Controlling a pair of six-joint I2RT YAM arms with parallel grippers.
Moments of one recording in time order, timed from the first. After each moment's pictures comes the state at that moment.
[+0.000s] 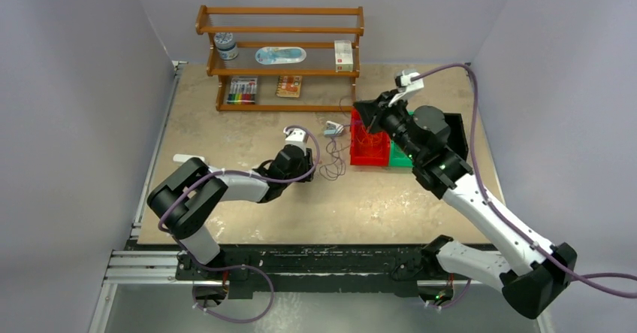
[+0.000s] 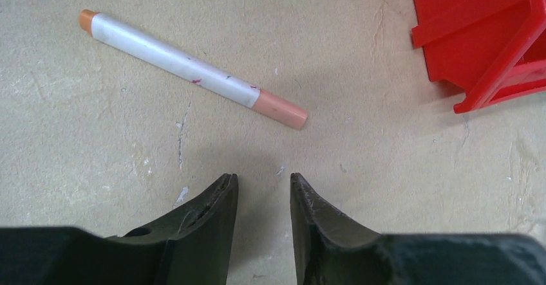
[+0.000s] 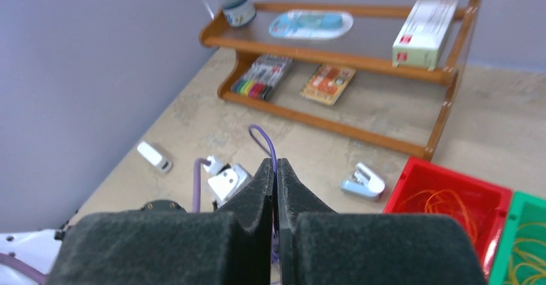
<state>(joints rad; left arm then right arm) -0.75 1.66 0.66 0.40 -0.21 -0.52 0.60 1.04 0.97 0.05 0.04 0.34</state>
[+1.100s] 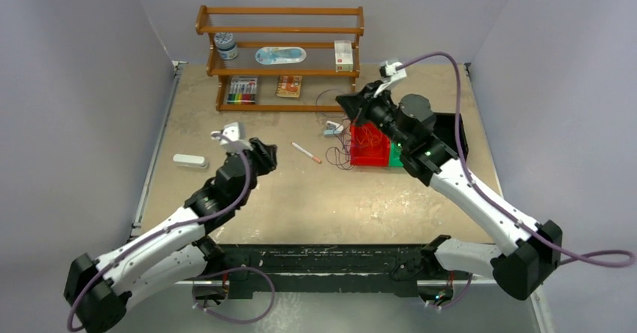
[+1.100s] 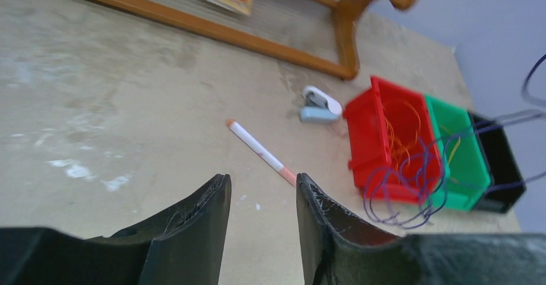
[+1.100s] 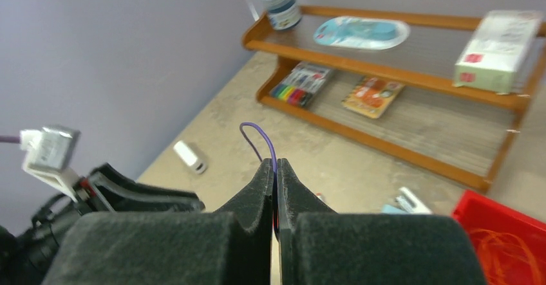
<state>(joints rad) -0.75 0.89 0.54 0.07 -0.51 -0.63 0.61 1.13 1.05 0.11 -0.04 0.36</state>
